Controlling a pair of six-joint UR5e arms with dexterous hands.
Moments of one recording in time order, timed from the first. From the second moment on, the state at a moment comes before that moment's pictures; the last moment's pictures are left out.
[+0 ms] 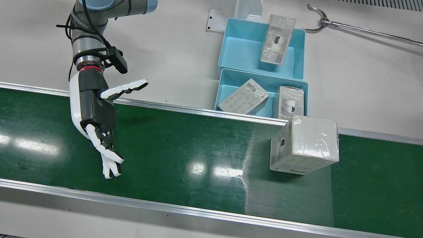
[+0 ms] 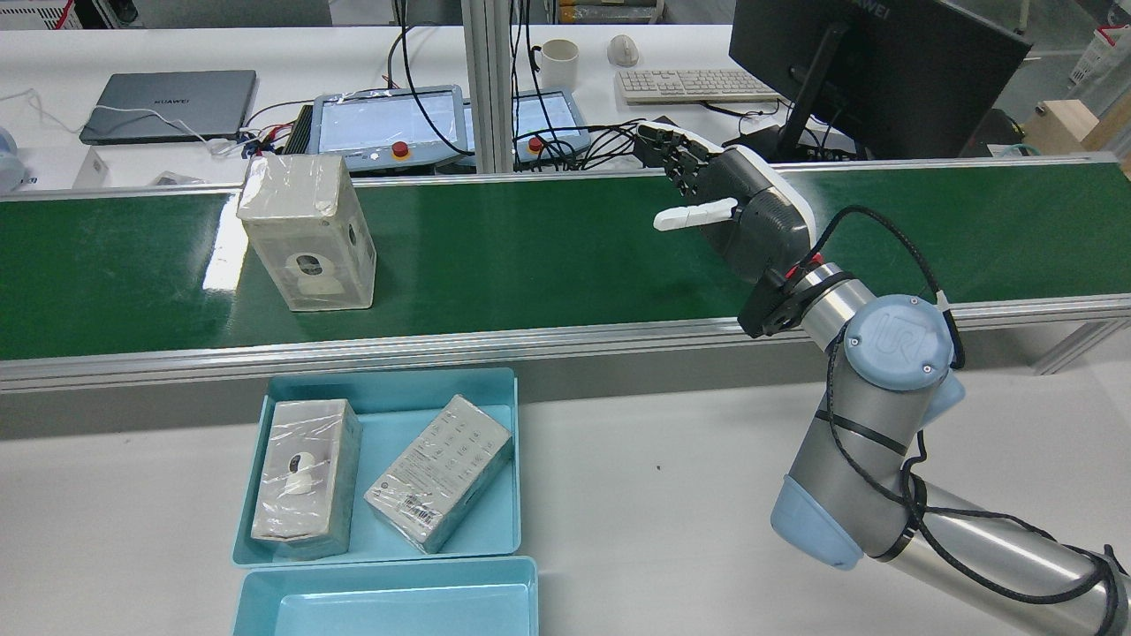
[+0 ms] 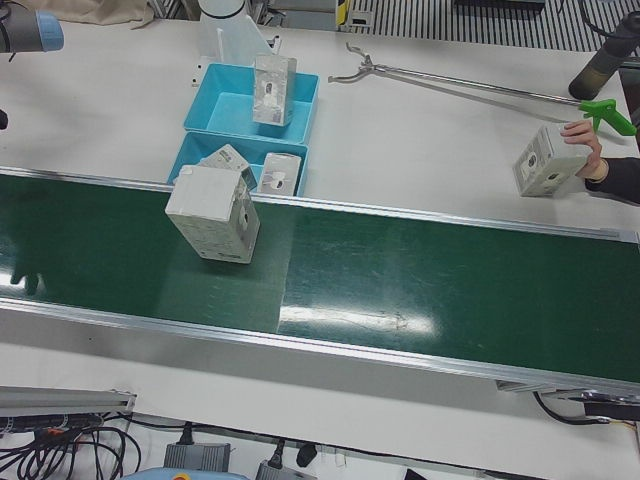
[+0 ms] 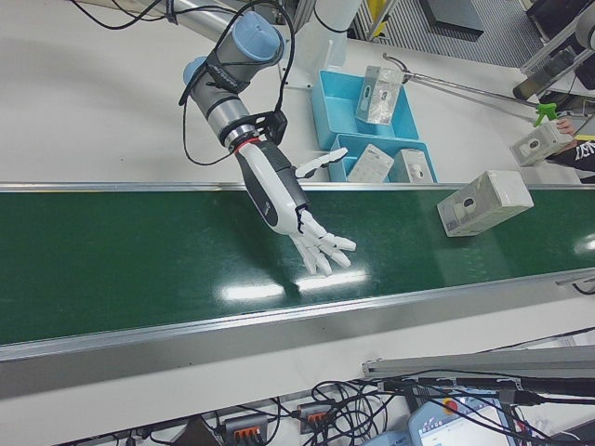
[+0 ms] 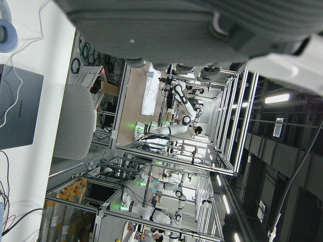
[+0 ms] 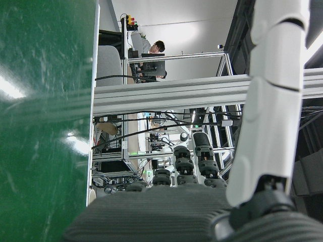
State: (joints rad) left arm -1.86 -1.90 -1.77 0.60 1.96 -0.16; right arm 0.77 -1.10 1.81 -3.50 -1.08 -0.10
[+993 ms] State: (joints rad) left arm -1.86 -1.90 -1.77 0.60 1.96 -0.16; right arm 0.75 -1.10 1.80 -3.50 -1.08 -0.10
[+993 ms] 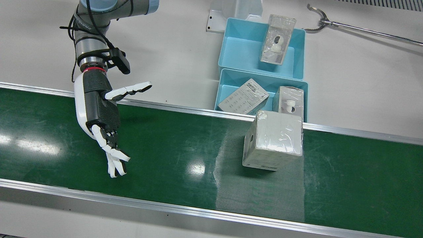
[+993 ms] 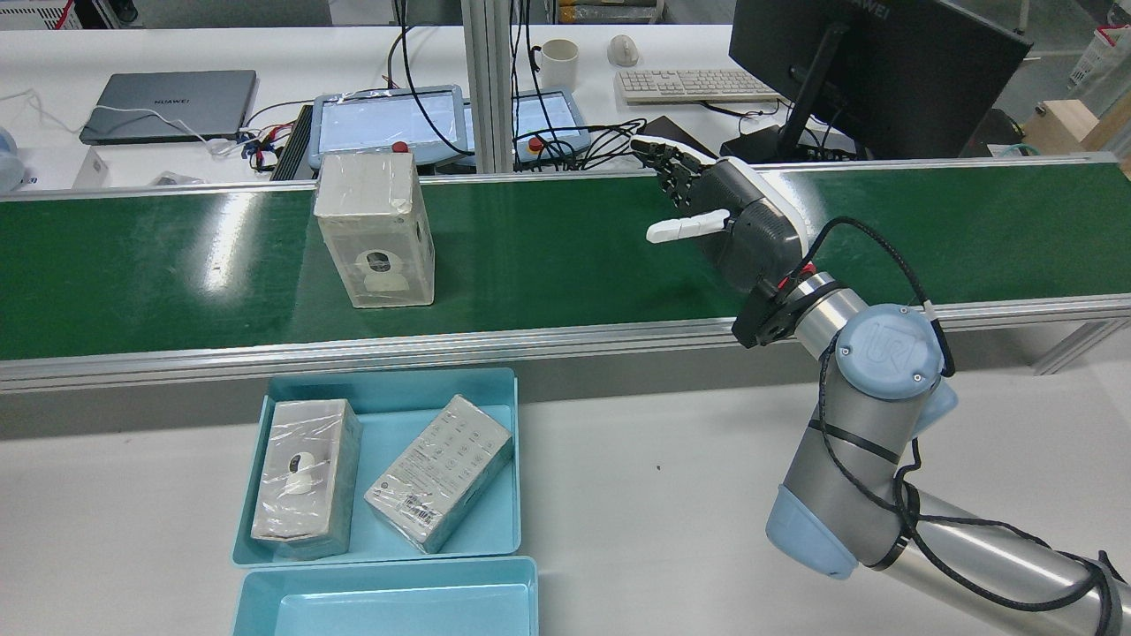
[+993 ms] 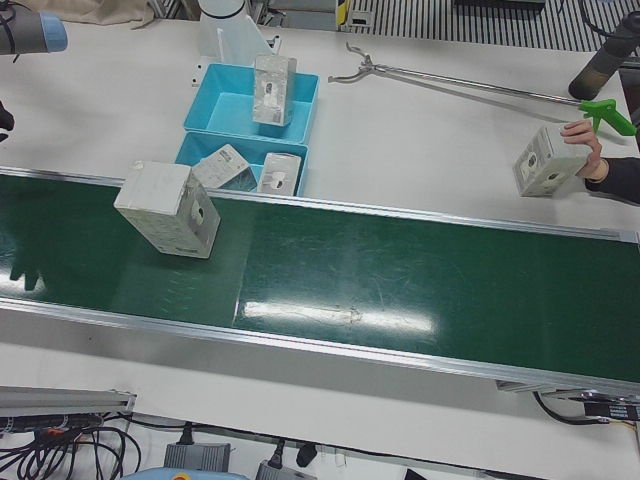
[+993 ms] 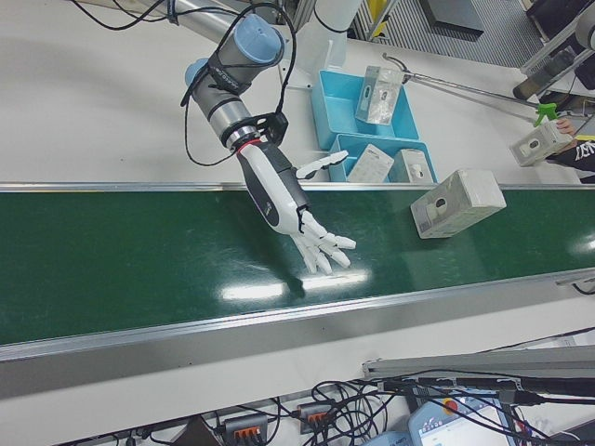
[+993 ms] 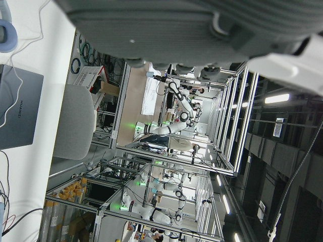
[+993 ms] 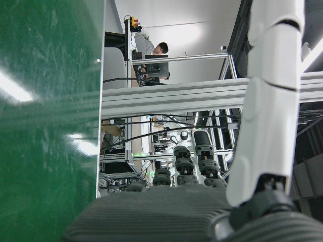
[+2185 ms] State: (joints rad) left arm -1.86 -1.90 -1.77 0.60 1.96 -0.16; right arm 0.73 -1.10 1.79 -3.50 -1.08 -0.10
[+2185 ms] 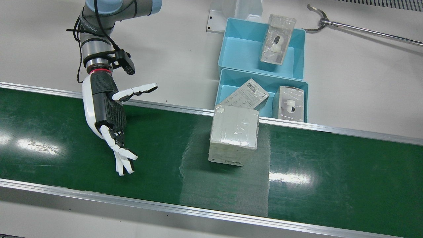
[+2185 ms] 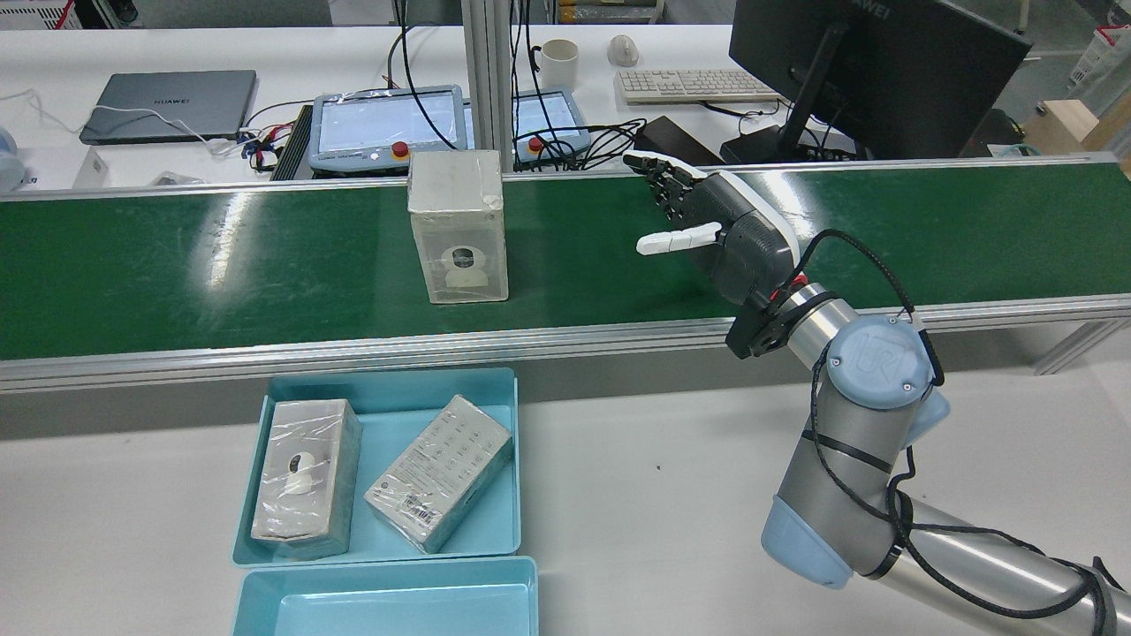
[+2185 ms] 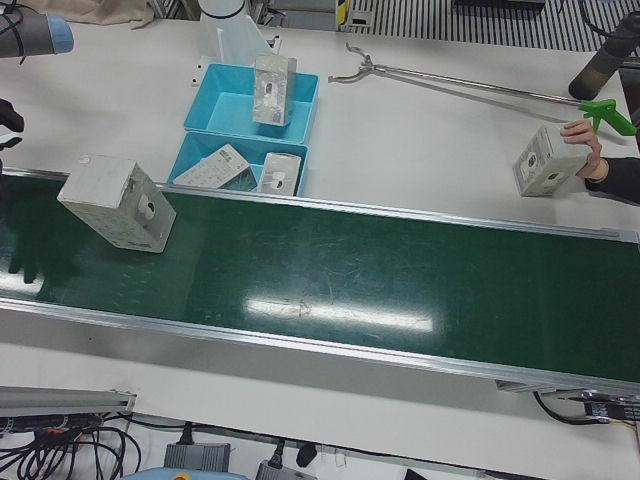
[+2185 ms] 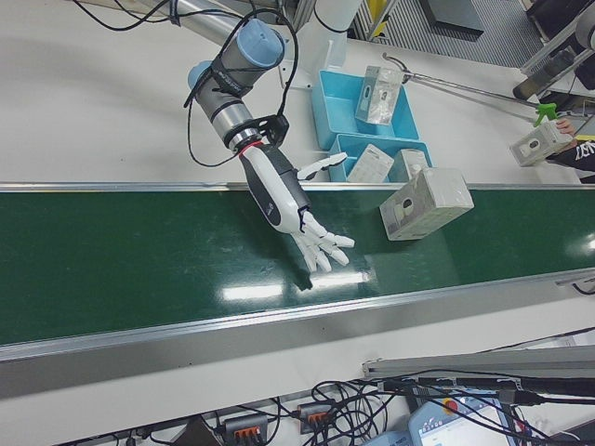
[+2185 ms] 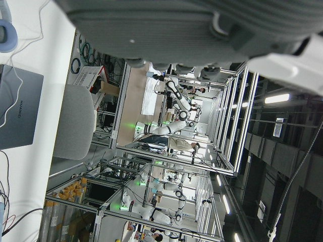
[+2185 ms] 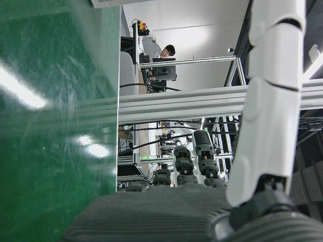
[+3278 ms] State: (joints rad) left arm -1.86 -1.90 -1.77 0.60 1.96 -0.16; right arm 0.73 -1.10 1.79 -3.47 -1.08 -0.11
